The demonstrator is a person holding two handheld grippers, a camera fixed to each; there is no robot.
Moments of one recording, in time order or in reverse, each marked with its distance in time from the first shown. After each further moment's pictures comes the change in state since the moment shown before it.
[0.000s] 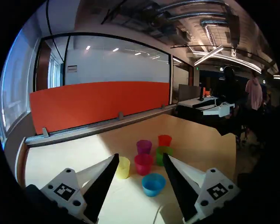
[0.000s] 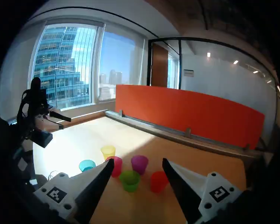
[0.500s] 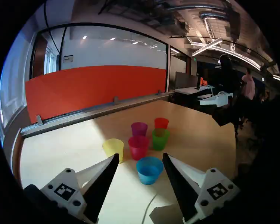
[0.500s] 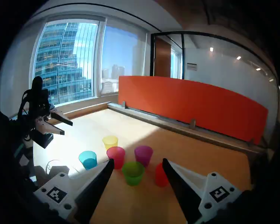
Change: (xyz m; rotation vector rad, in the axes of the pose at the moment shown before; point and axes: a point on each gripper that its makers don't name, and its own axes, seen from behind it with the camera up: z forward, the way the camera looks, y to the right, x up) left arm -0.061 0.012 0.015 -0.035 -0.102 0.000; right arm -0.038 -0.009 0.015 0.029 -0.053 0.001
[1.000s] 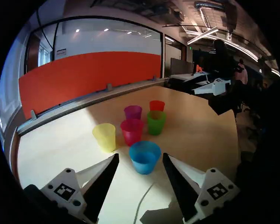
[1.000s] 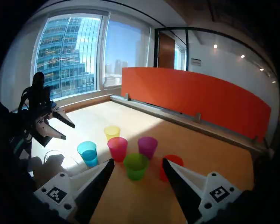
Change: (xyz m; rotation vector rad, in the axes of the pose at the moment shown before) left arm -0.051 0.019 0.026 -0.035 -0.103 0.045; right arm -0.032 -0.007 0.021 0.022 -0.047 -0.020
